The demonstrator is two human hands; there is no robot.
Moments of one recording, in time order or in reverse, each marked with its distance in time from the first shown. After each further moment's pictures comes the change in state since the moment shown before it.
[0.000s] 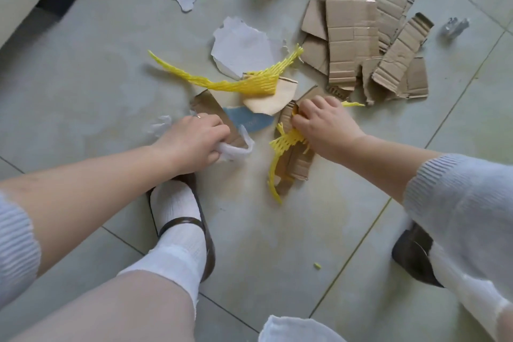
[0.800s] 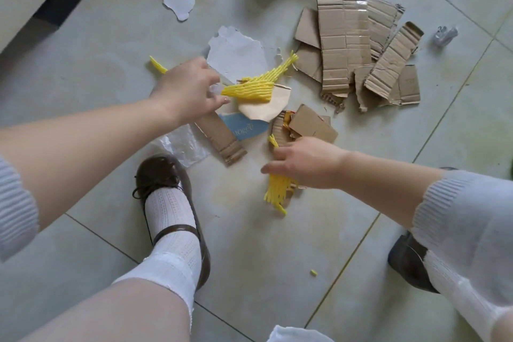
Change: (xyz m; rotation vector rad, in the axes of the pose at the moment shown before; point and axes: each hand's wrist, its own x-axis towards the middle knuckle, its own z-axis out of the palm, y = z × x) left_hand 0.053 -0.019 -0.052 -0.095 0.230 -0.267; right_hand -0.009 -0.022 -0.016 0.215 -0.242 -0.421
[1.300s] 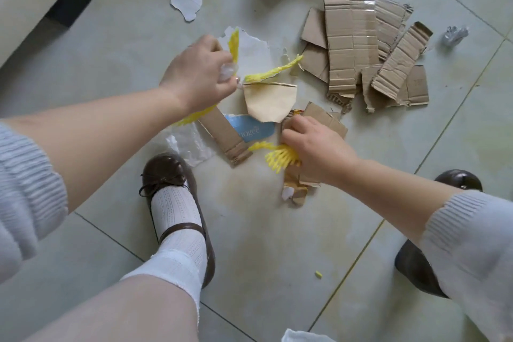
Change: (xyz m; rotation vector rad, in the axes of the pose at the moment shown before) left_hand 0.011 0.001 -0.006 -0.088 0.131 0.059; right_hand -0.002 -0.005 0.000 0.305 0.384 0.332
